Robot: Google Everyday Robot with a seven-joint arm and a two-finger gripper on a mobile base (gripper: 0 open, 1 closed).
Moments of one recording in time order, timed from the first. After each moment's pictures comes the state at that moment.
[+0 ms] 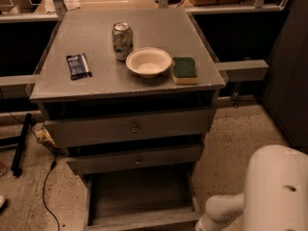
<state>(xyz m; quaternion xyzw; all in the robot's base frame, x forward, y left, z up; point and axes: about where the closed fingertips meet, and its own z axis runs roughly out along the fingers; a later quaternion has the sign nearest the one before) 0.344 -0.188 0.209 0.30 -0.94 -0.17 0.06</state>
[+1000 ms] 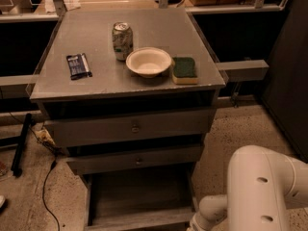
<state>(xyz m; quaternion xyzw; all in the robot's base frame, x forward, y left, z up) 0.377 -0.175 0.158 0.28 -0.95 -0.16 0.03</state>
